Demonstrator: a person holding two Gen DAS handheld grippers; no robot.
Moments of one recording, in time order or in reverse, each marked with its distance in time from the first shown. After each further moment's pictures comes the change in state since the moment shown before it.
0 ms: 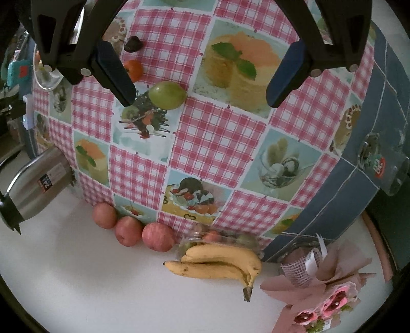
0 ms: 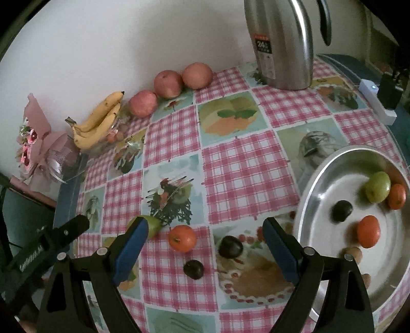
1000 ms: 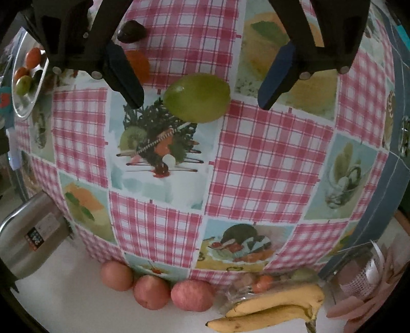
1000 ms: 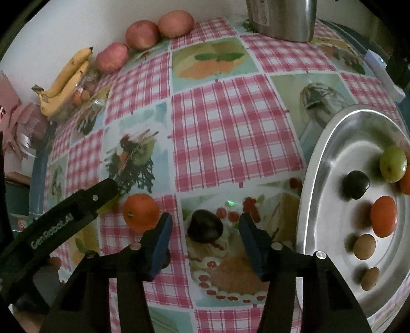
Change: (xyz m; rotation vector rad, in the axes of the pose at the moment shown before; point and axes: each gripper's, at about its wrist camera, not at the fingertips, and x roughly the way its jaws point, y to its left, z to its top) left arm 0.094 -0.051 -0.018 0.149 0.178 -0.010; right arm 0.059 -0.017 -0.021 -0.007 0.211 -0.109
